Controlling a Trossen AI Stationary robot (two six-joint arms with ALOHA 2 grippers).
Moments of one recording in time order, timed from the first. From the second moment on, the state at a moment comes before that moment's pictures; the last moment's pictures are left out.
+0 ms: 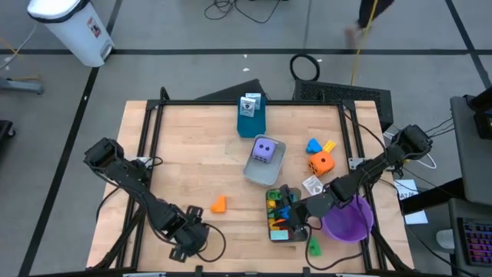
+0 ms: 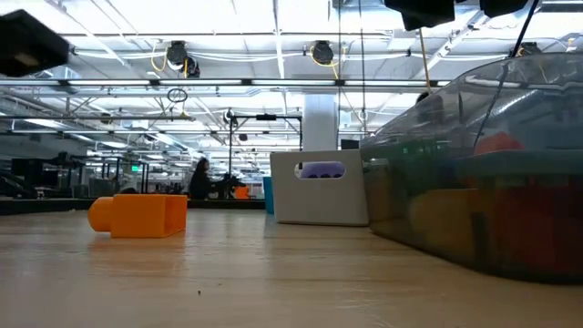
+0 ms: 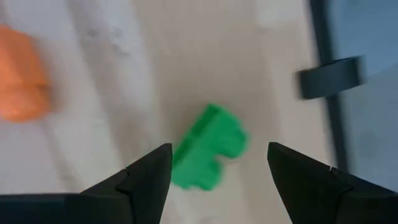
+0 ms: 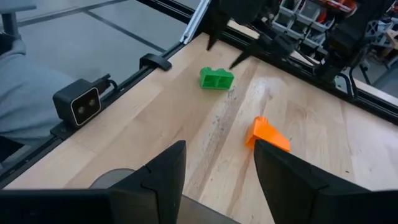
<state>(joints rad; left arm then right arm) -0.74 1.69 1.16 -0.74 0.06 -0.51 0.56 1.43 0.76 0.31 0.23 -0.18</state>
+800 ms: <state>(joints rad) -0.80 1.75 1.16 -0.75 -0.10 -0.15 0.56 1.43 0.76 0.28 0.23 -0.18</state>
